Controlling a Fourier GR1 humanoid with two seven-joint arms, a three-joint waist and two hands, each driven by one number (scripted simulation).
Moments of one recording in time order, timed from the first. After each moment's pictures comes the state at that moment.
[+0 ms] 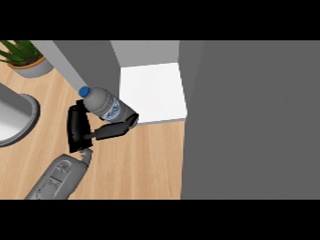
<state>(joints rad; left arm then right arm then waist) -0.32 0.24 -0.35 -1.25 -0.04 0.80 -0.17 0.47 -0.12 0.40 -2.06 -0.24 0.13 -0.20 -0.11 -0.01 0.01</state>
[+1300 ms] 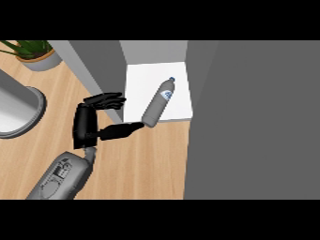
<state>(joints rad) -0.33 0.20 -0.34 -1.25 0.17 0.60 -0.26 0.49 -0.12 0.38 -2.07 -0.23 0.12 -0.23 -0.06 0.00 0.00</state>
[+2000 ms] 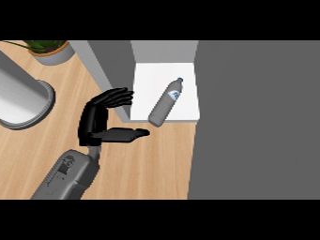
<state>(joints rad) -0.35 0.15 -0.29 -1.22 0.32 0.33 -0.37 0.55 -0.12 0.39 -2.13 -0.22 0.08 -0.21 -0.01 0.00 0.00</state>
